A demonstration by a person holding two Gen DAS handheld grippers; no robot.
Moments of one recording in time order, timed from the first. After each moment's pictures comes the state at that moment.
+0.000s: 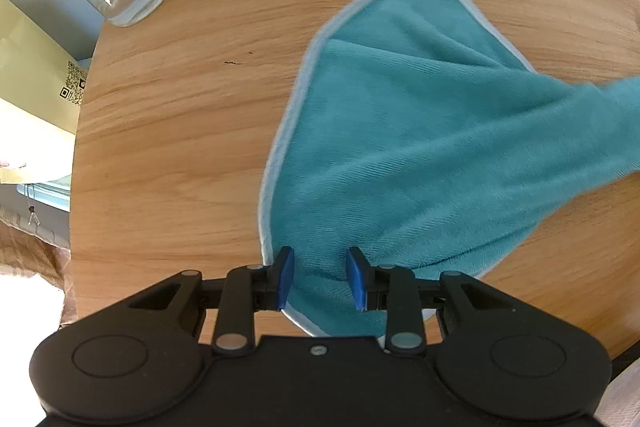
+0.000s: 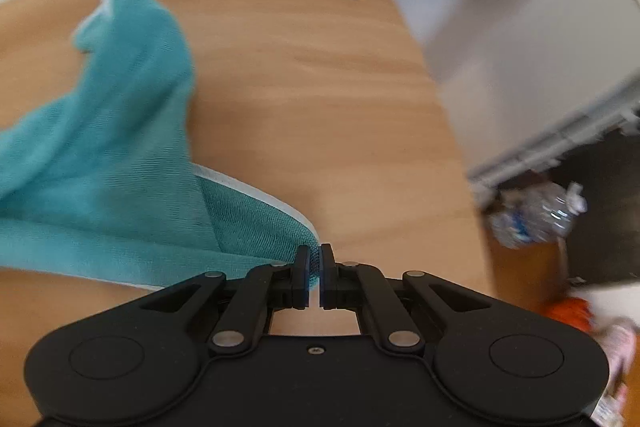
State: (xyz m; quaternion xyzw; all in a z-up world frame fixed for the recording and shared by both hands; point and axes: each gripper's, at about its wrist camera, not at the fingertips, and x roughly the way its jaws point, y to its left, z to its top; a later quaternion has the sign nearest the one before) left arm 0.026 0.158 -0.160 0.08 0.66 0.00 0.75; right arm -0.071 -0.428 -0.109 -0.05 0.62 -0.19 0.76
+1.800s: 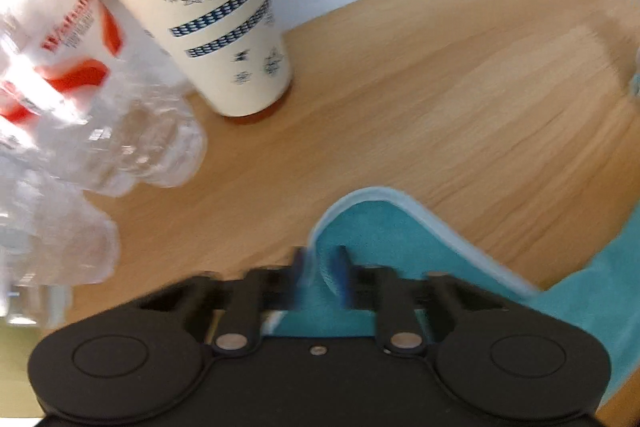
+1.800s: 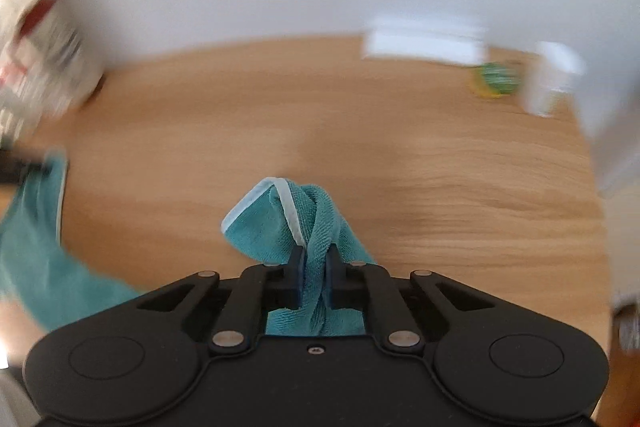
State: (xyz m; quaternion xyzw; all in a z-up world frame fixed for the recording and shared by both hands) left arm 0.148 0.050 -0.165 0.25 0.54 -0.14 0.79; right arm -0.003 -0.390 -0.057 0.06 0.51 0.03 0.86
